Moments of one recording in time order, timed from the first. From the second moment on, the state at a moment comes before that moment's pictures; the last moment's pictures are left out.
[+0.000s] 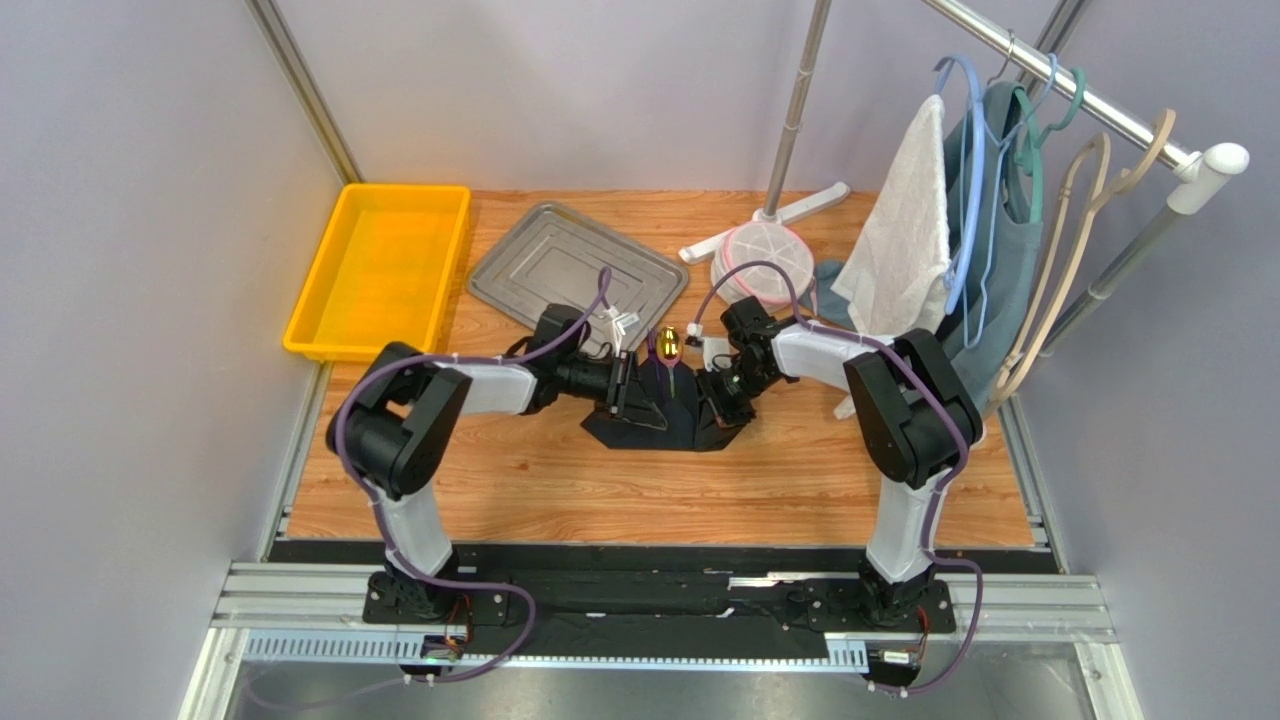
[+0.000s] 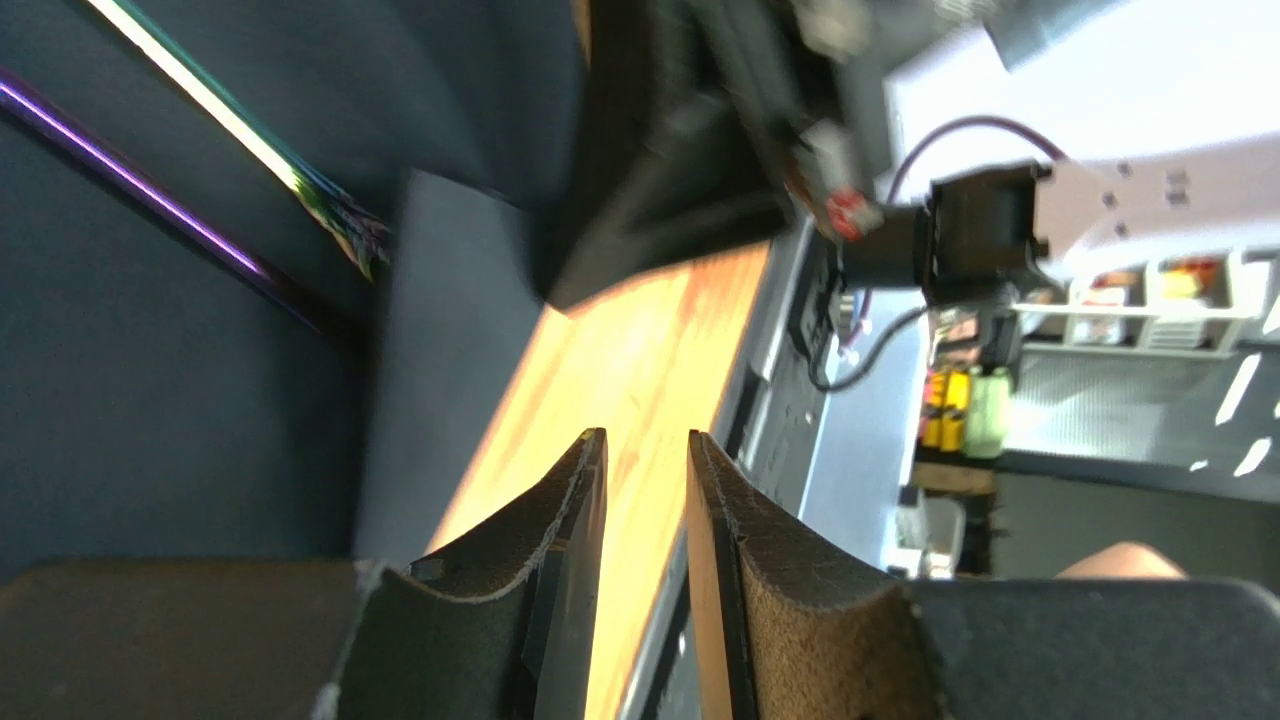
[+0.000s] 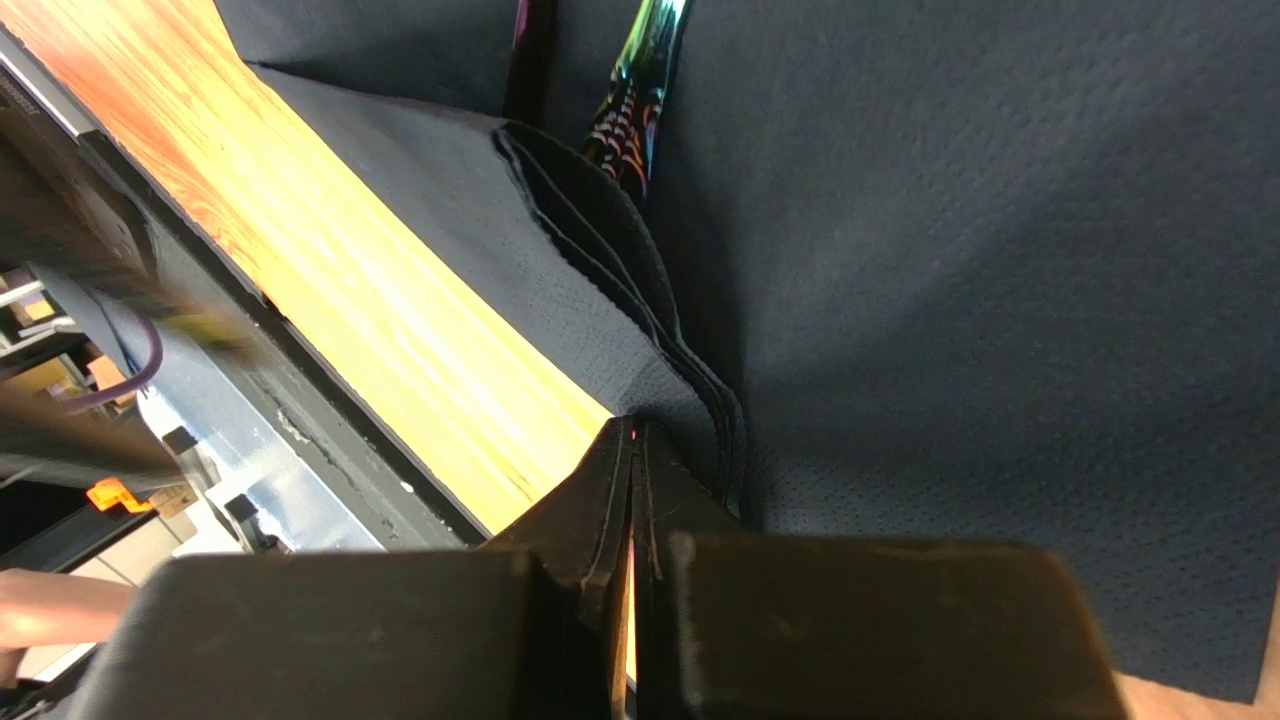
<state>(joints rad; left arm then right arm) -0.49 1.78 0.83 0.25 1.00 -0.53 0.47 1.89 1.11 -0.58 -0.64 0.12</state>
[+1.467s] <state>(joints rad) -0.52 2.05 0.92 0.49 0.87 -0.77 0.47 1.91 1.15 -0.51 -0.60 0.23</state>
